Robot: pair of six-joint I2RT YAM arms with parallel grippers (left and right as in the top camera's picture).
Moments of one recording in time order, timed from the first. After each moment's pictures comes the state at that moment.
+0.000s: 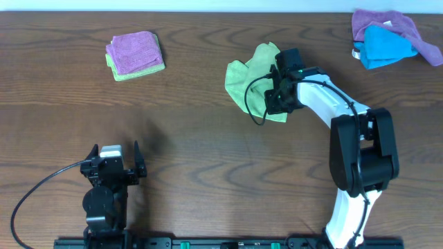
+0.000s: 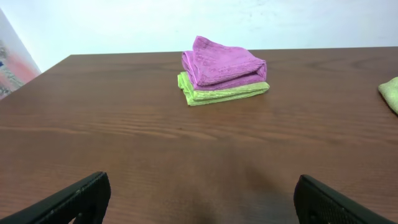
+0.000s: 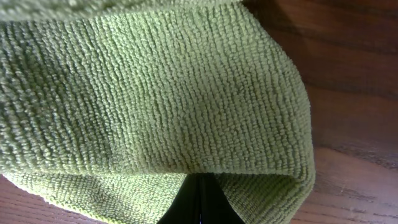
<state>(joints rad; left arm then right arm) 0.05 0.11 0.05 -0.17 -0.06 0.06 0.24 2.07 1.39 -0.68 -0.07 0.08</state>
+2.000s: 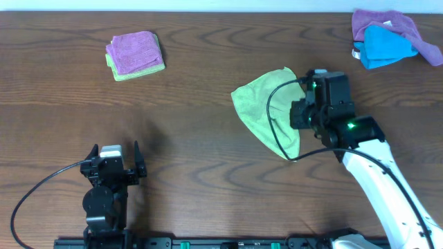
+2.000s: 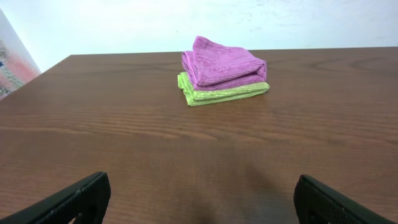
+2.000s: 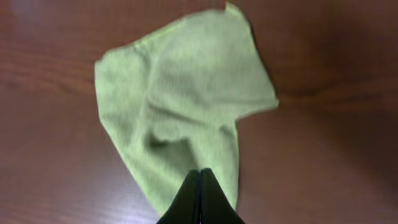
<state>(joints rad) 0.05 0.11 0.05 -0.17 -0.06 0.06 0.23 1.33 1.02 -0.59 0.02 0.18</state>
